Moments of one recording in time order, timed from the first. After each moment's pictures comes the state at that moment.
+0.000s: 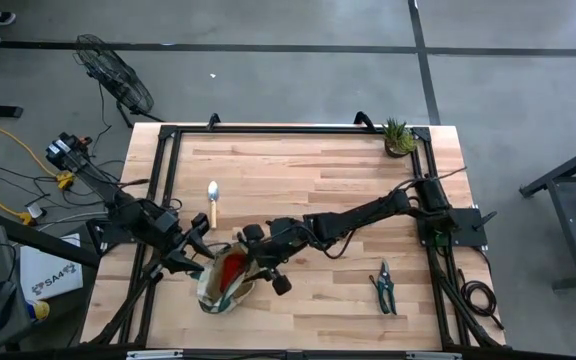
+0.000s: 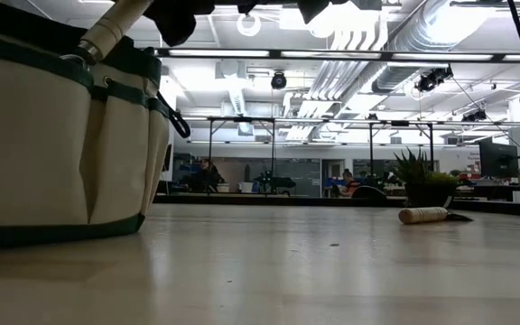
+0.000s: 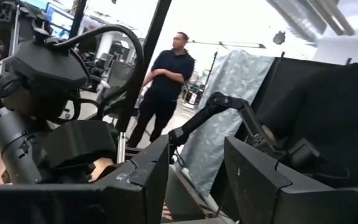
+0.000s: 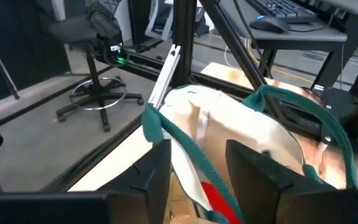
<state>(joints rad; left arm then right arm) -0.69 0.74 0.47 0.54 -0.21 -0.32 0.21 2.08 1.53 0.27 -0.31 -0.13</state>
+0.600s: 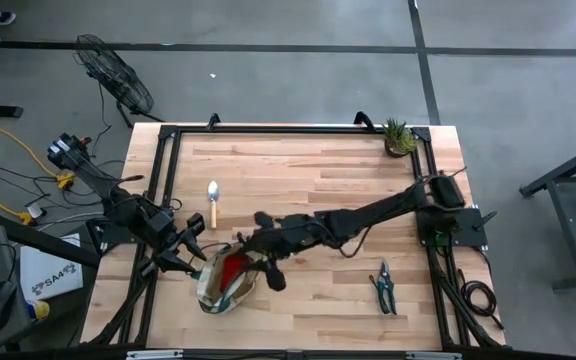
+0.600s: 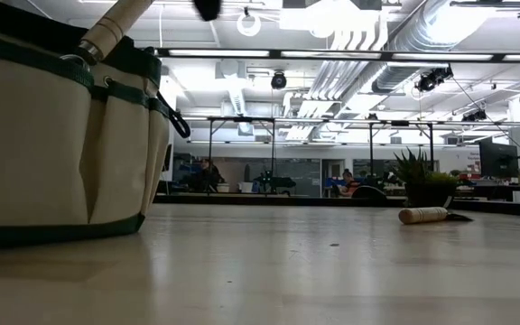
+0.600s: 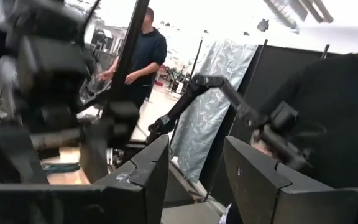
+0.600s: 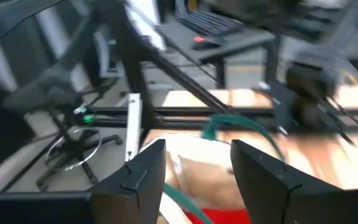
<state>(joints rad) -0.69 0.64 0.46 0.42 -0.13 -0.32 0.24 1.96 1.53 0.23 -0.06 0.19</state>
